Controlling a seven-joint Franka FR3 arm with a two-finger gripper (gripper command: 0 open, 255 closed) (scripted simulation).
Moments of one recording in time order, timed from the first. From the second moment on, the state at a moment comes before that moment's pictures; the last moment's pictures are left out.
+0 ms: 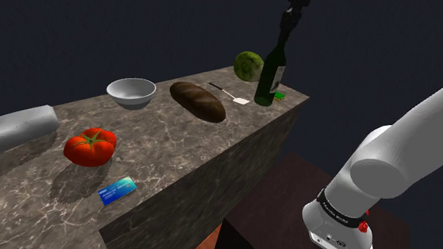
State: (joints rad) arm -0.06 -0.25 -0.33 -1.80 -0.03 1.64 -0.49
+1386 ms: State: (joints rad) arm 0.11 -0.23 -0.01 -1.79 0.00 1.66 0.00
